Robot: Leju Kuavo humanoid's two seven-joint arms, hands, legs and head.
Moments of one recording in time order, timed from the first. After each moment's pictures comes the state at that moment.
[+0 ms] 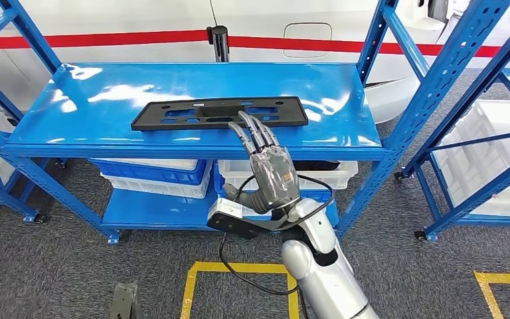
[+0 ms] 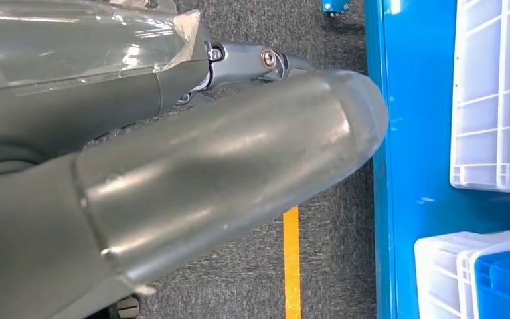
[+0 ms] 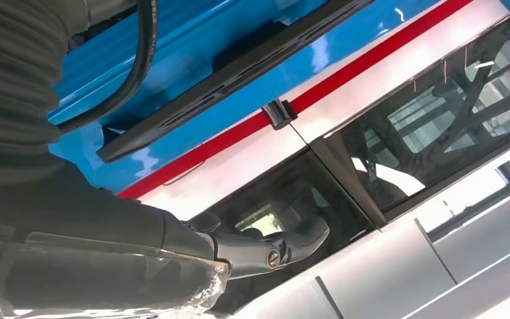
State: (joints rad) left arm -0.18 -0.18 0.33 -0.35 -0.24 0.27 -0.66; right arm -0.36 0.15 0.47 -1.45 1.02 -0.23 -0.19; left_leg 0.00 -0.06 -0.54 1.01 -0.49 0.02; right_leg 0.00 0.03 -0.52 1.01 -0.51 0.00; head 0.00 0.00
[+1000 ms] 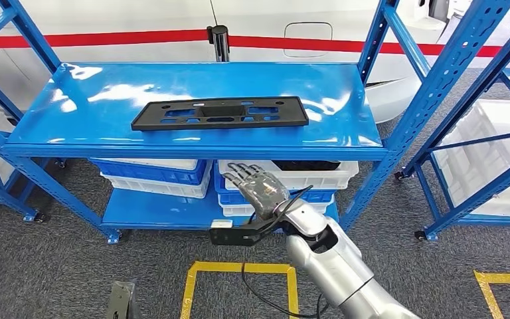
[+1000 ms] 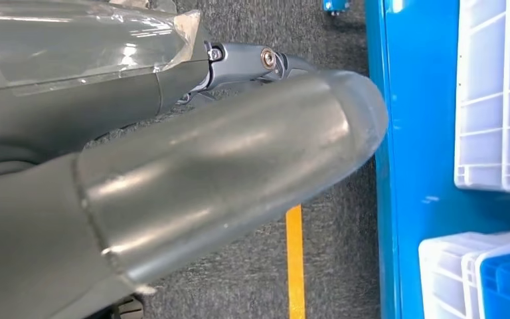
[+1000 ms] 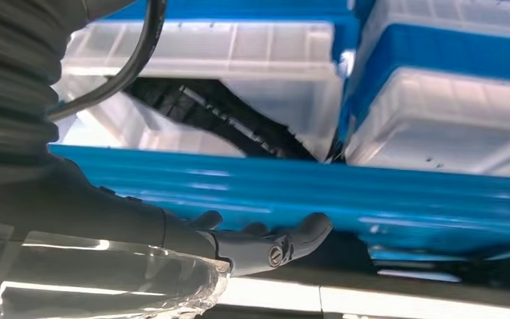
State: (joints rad) left arm -0.19 -0.16 0.36 -0.35 -0.27 0.24 -0.65; right arm -0.52 0.02 0.63 -1.20 1.13 0.10 -0.08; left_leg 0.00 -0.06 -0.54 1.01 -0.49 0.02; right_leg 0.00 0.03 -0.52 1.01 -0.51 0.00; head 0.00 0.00
